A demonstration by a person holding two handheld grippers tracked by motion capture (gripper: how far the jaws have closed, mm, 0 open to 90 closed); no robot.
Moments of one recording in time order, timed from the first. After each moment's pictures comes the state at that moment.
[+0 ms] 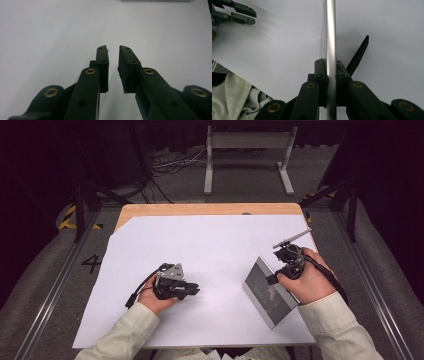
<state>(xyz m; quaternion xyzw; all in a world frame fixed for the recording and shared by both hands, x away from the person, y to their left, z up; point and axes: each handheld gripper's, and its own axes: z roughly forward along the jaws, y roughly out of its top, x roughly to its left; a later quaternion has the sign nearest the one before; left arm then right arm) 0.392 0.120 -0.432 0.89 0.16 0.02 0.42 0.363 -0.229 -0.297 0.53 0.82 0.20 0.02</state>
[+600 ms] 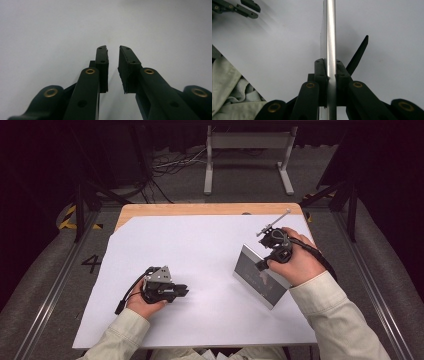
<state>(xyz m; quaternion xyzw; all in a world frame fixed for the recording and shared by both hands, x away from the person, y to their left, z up) 0.379 0.152 -0.434 0.88 0.20 0.04 0.42 0.394 -0.199 -0.270 0.41 0.89 0.19 0.05</state>
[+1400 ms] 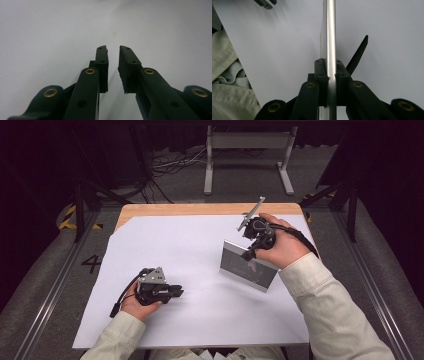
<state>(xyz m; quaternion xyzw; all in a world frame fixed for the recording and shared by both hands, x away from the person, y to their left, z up) 0.376 0.164 -0.436 0.88 0.22 0.04 0.42 0.429 -0.165 -0.259 0.24 0.95 0.18 0.04</state>
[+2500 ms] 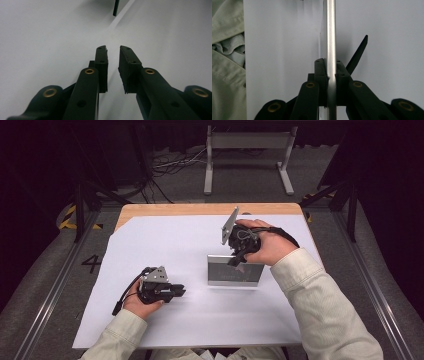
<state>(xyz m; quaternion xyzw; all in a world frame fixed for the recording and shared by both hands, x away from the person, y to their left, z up) 0.379 0.159 -0.435 0.88 0.21 0.04 0.42 0.440 -0.131 -0.279 0.03 0.99 0.16 0.01</state>
